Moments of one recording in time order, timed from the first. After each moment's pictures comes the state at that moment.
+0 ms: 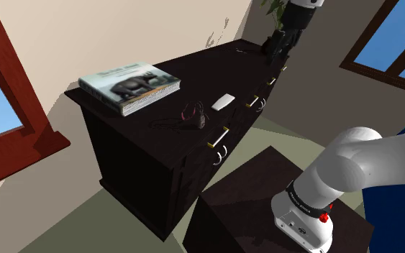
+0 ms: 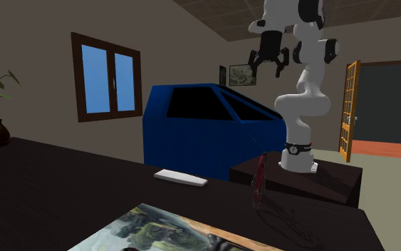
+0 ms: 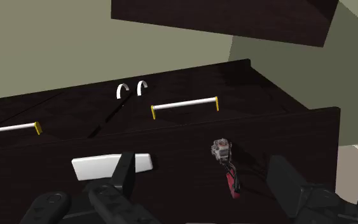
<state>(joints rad) -0.01 -0.77 -0.01 -2.32 -0.09 1.62 -0.11</state>
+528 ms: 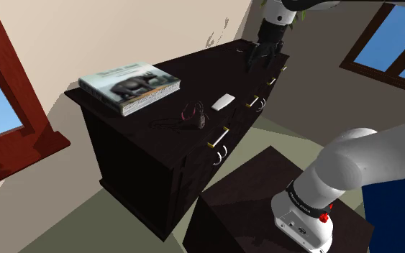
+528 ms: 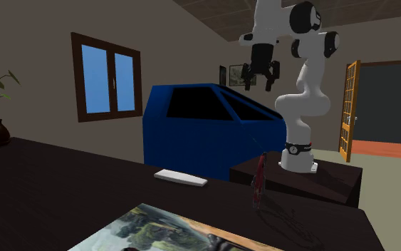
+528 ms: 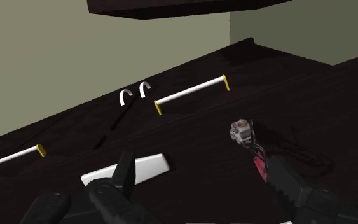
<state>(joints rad) -0.07 -0.60 0.02 -2.35 -0.07 1.80 0.09</state>
